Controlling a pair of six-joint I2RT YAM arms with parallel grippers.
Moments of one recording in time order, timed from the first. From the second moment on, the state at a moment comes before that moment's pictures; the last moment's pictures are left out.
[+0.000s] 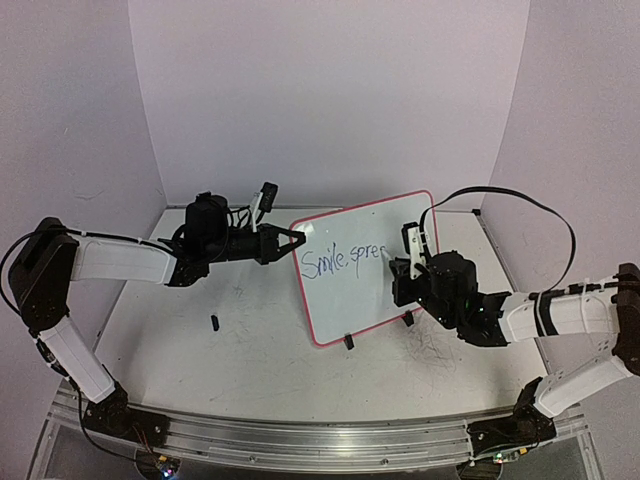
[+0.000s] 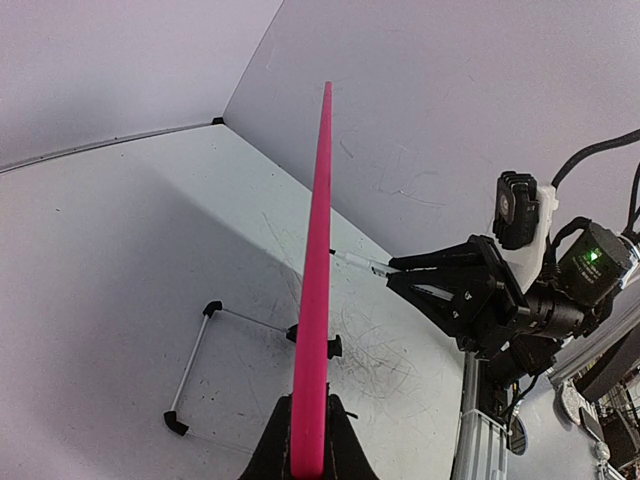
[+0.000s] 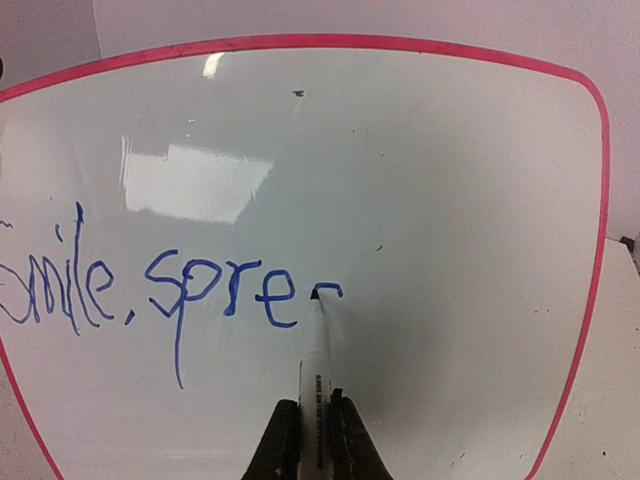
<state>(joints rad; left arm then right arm) -0.67 1.63 0.95 0.52 0.56 -0.42 0.85 1.36 0.61 0.46 0.46 0.13</state>
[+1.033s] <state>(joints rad) -0.67 1.63 0.95 0.52 0.56 -0.42 0.85 1.36 0.60 0.46 0.50 0.13</state>
